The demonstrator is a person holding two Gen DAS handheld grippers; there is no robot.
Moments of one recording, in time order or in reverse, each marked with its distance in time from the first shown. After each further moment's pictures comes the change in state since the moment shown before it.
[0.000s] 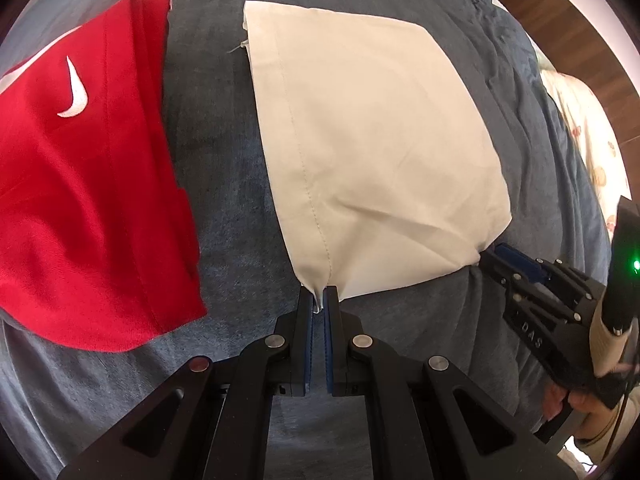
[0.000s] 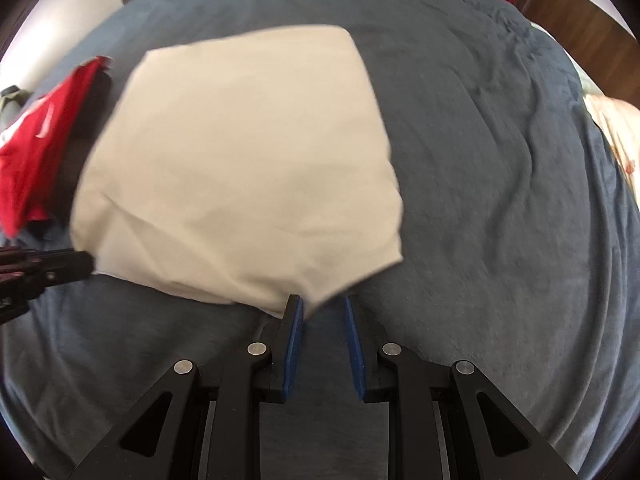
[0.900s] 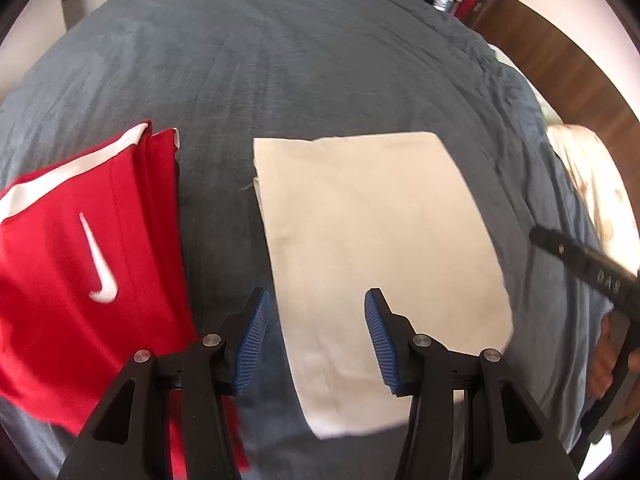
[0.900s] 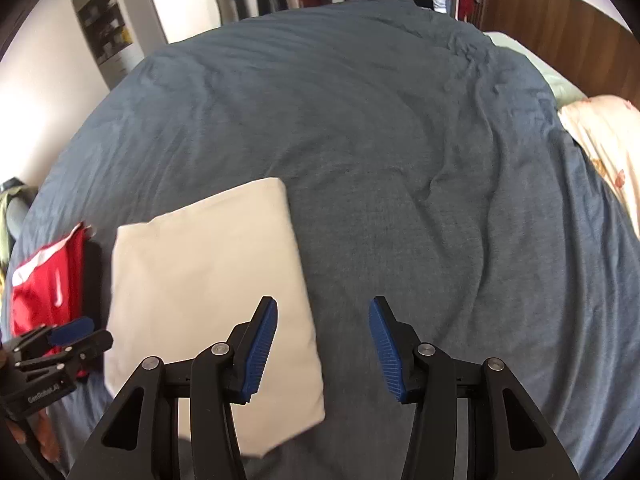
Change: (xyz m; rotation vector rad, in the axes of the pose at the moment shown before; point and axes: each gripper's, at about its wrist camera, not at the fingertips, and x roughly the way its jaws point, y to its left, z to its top) left arm -0.017 -0.003 0.076 -0.014 -0.238 0.069; right arm -0.040 -0.069 0.097 0.171 -0.197 0.085
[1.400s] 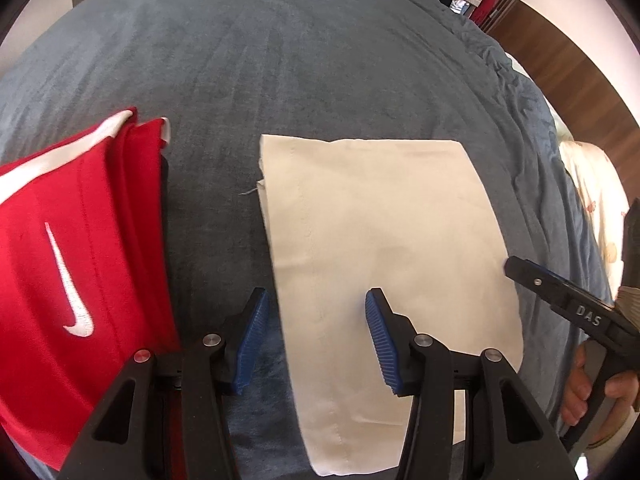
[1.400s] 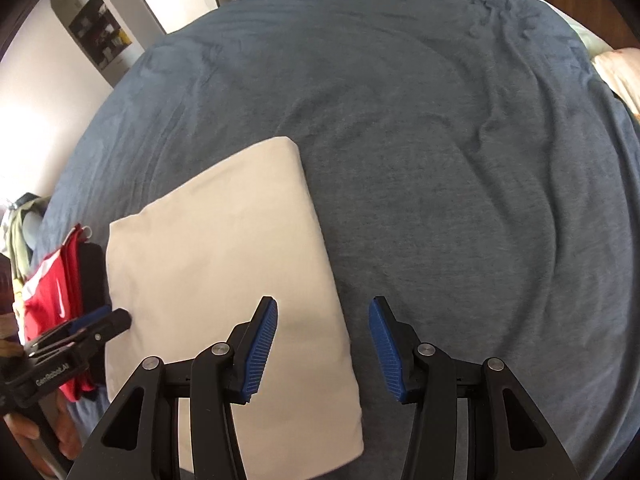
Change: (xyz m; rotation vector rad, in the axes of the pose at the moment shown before) left arm 0.024 0.012 0.010 -0.054 0.029 -0.038; right arm 0.047 0.006 -0.011 0.065 0.095 0.130
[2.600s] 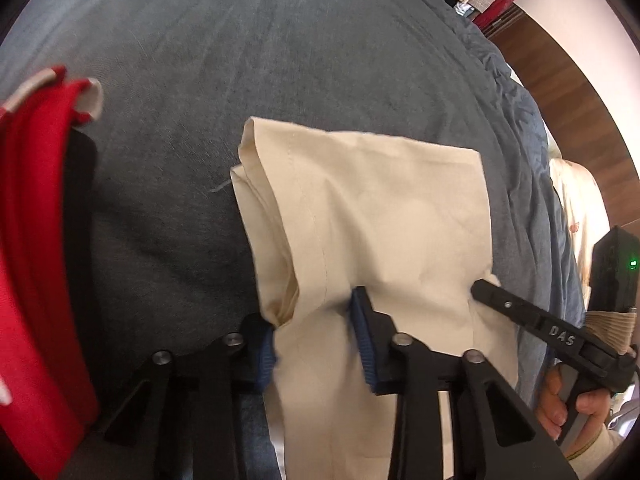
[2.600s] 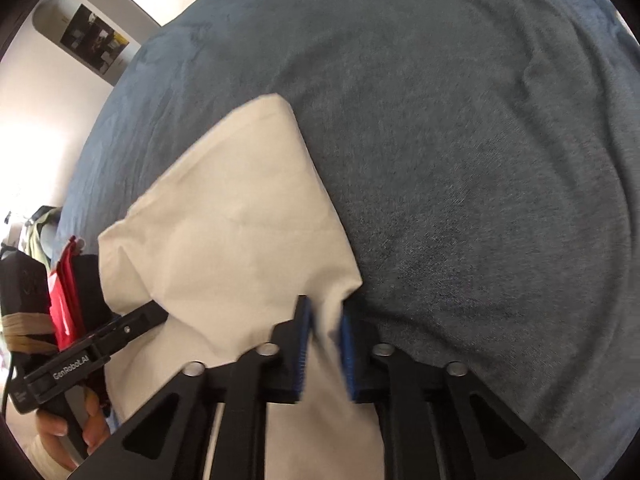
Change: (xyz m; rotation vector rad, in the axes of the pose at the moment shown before) left arm 0.035 0.015 0.013 -0.074 0.044 -0.126; right arm 0.042 -0.009 0.007 0.083 0.104 0.110
